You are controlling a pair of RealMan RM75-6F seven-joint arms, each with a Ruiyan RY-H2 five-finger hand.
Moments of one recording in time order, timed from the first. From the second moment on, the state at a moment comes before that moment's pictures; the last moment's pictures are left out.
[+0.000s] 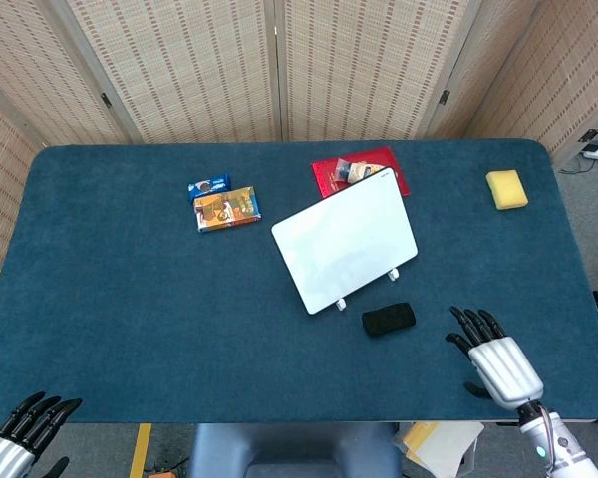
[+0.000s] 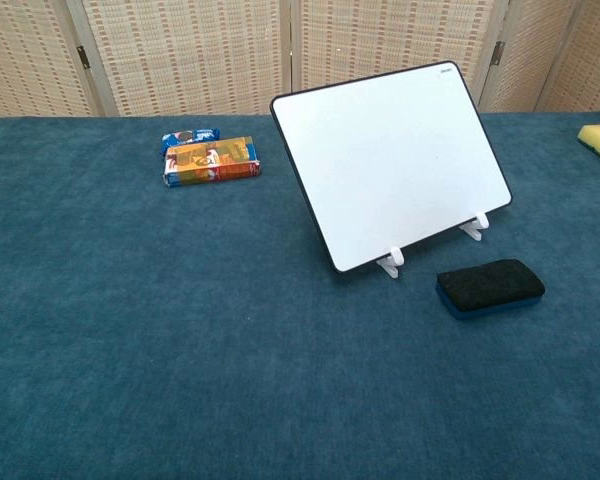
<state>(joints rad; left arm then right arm) 0.11 -1.08 0.23 -1.41 2.04 1.81 0.00 0.16 -1.08 0.01 -1.79 -1.61 1.15 -0.33</state>
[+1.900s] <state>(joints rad) 0.10 -1.06 0.24 -1.39 2.06 1.84 -0.08 0.53 -1.61 0.18 -1.49 -1.19 1.39 -0.65</state>
